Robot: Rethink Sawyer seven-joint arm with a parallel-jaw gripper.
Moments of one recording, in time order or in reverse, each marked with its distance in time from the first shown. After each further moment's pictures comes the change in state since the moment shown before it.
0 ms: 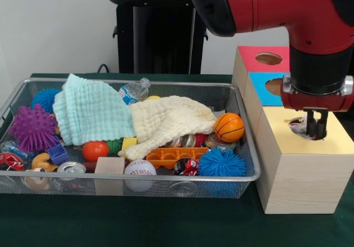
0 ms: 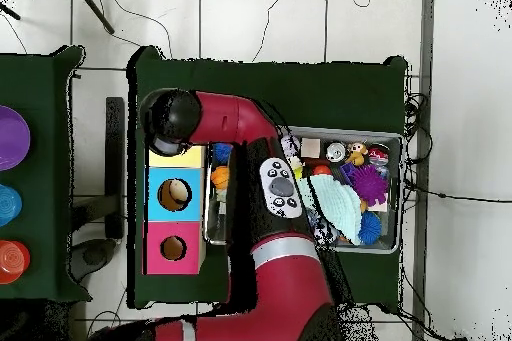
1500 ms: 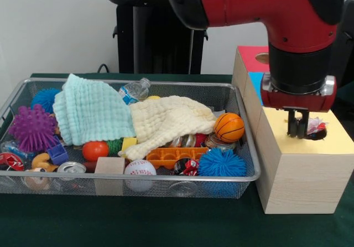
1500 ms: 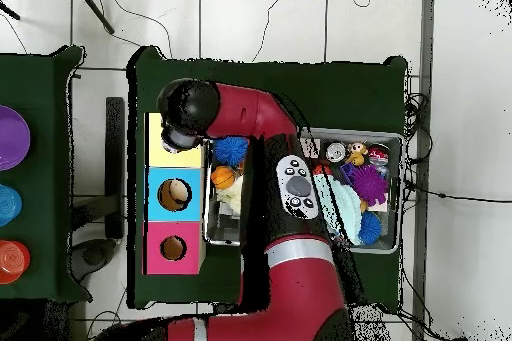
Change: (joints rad) arm -0.017 -0.001 -0.033 -0.041 0.001 0.064 0.000
